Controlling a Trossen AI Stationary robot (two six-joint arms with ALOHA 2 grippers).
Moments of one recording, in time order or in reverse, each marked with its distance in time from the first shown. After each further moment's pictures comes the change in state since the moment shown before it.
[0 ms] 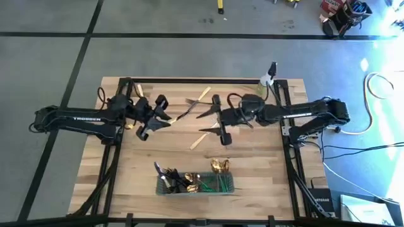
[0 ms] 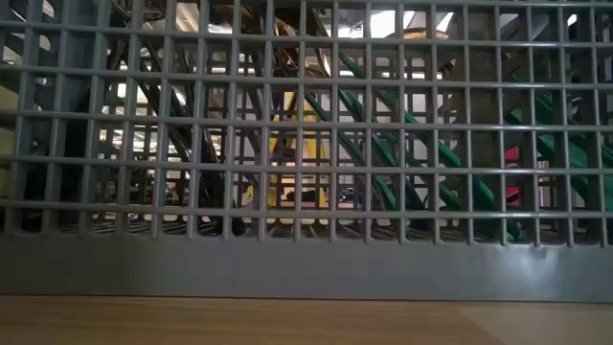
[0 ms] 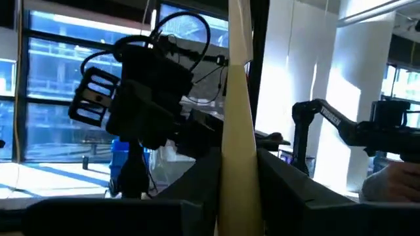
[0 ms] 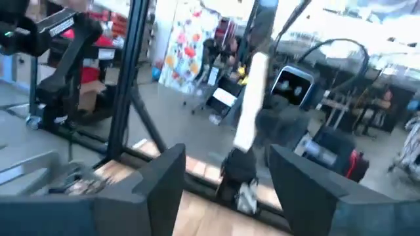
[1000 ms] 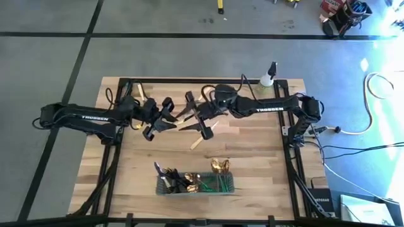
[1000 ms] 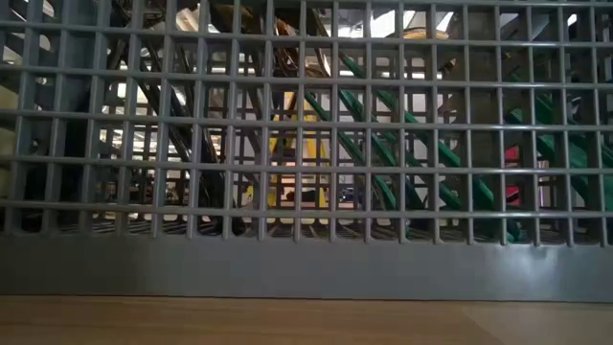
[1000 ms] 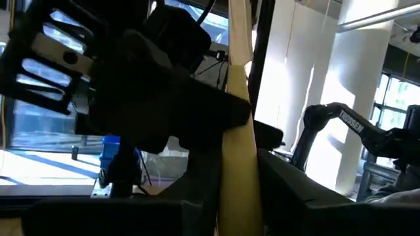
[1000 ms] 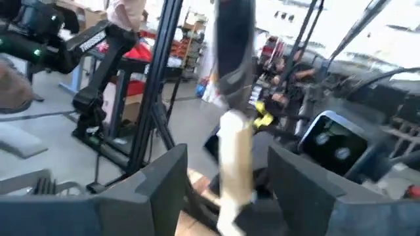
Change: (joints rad) left arm -0.003 0.127 0.001 0.124 0.007 -0.065; right arm -0.069 0.327 0.369 -0.048 -0.310 0.016
